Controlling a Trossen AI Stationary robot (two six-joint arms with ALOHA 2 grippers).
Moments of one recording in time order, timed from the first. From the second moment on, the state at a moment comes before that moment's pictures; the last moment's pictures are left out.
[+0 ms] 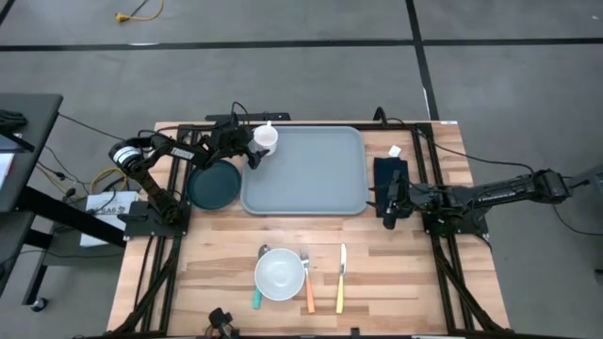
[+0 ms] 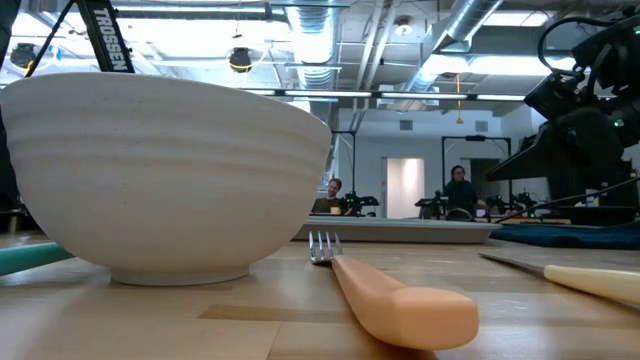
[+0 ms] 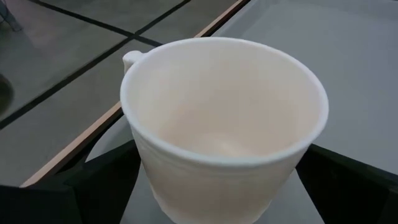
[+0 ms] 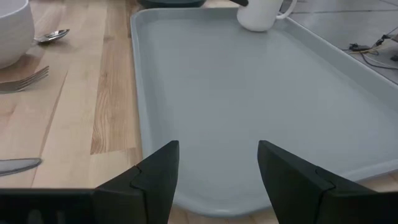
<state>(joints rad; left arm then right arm) 0.84 1.66 0.52 0.67 0.23 0.17 0.04 0.55 0.00 0.11 0.29 0.03</state>
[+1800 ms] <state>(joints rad) 0.86 1.66 0.51 0.60 0.22 0.14 0.04 0.55 0.00 0.11 0.29 0.03</state>
